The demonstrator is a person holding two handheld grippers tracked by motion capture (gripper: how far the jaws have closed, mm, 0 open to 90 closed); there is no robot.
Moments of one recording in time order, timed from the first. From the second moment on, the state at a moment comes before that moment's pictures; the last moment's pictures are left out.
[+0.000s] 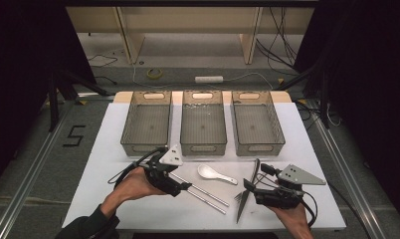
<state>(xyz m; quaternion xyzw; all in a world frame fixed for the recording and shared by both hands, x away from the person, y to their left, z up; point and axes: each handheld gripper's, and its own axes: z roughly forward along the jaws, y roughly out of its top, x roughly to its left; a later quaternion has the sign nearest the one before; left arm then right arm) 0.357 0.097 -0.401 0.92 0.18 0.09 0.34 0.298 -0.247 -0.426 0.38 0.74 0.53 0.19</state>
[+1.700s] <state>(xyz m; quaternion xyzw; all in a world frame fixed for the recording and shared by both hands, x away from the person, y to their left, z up) 0.371 0.043 -0.459 0.99 0.03 0.01 0.11 0.302 -0.241 -0.431 0.37 0.76 0.50 0.17</state>
